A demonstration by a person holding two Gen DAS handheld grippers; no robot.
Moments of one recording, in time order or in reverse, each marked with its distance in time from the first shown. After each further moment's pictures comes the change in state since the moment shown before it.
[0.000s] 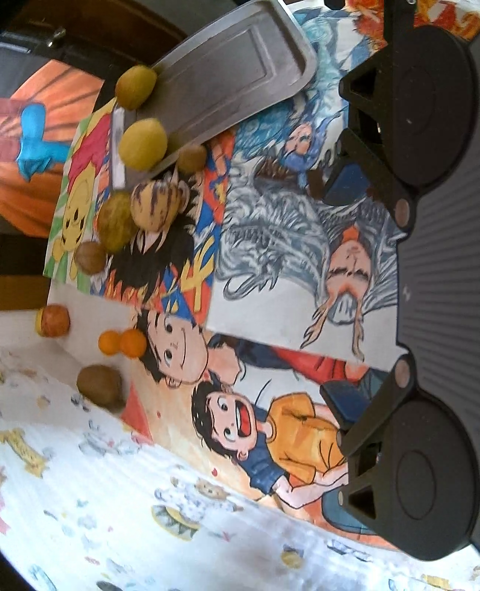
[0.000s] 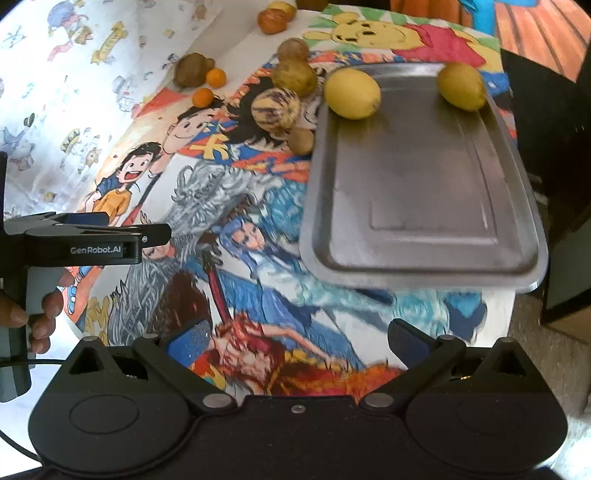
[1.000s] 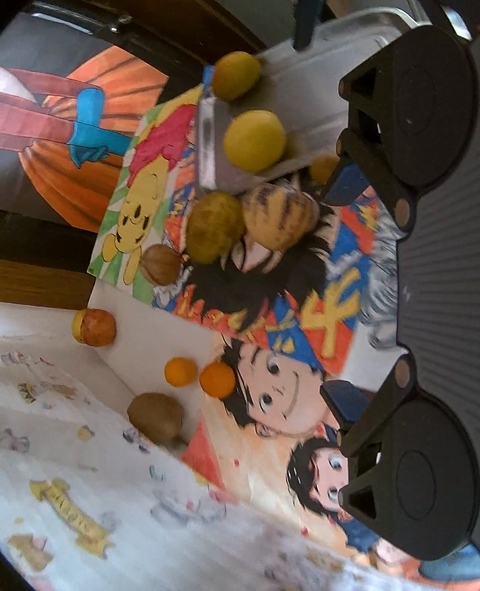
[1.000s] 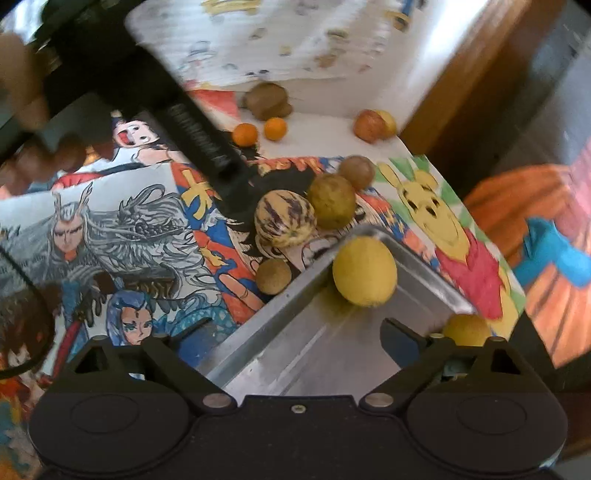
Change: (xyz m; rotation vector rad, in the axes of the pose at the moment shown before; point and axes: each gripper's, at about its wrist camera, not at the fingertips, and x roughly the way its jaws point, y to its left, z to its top) left arm 0.045 -0.015 0.088 -0.113 -0.105 -0.091; right arm 0.049 0.010 0.064 -0.781 -0.294 -0.204
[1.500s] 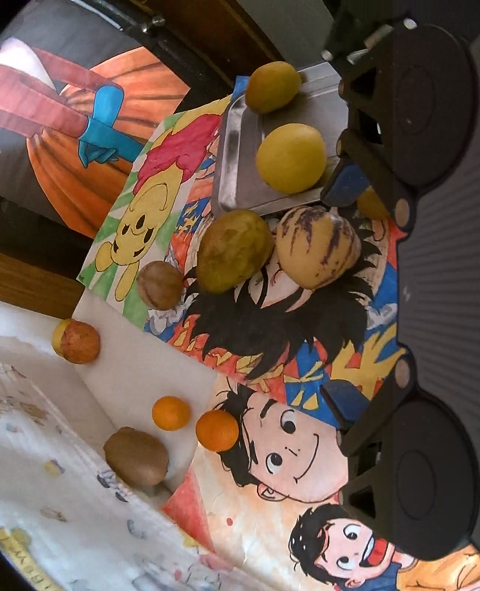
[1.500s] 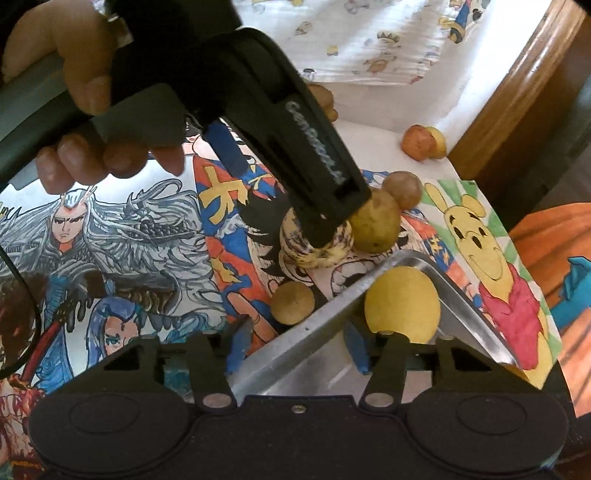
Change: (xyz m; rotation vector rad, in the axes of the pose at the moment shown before) left arm 0.042 -0.005 0.023 -0.112 0.045 -0.101; right arm 0.040 -0.004 0.008 -0.096 -0.042 0.122
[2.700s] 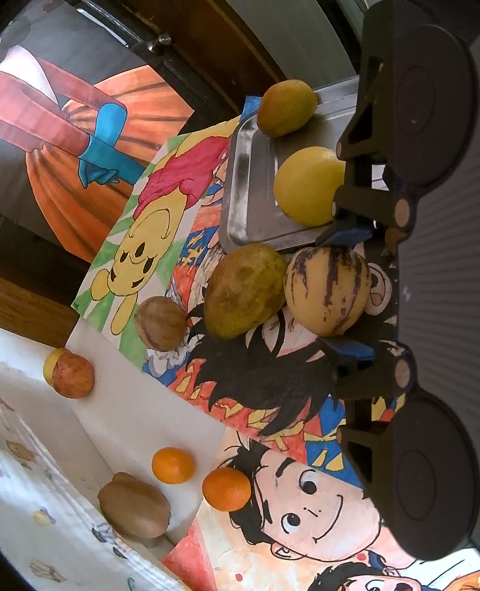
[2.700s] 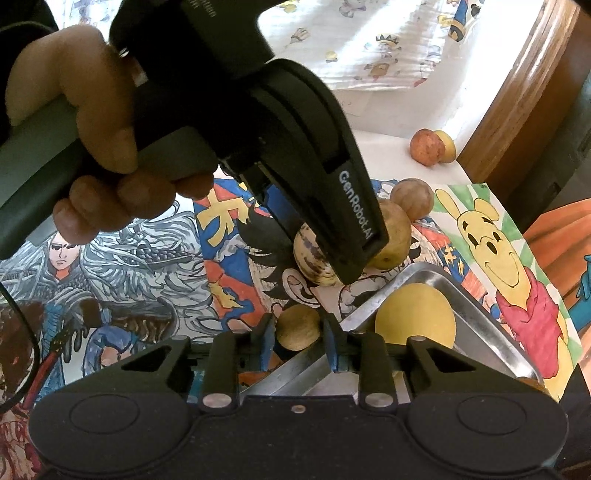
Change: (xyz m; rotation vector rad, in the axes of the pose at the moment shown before) left arm 0.024 -0.013 0.012 -0.002 0.004 -0.098; right arm 0.013 -0.007 0.006 0.049 -0.034 0.046
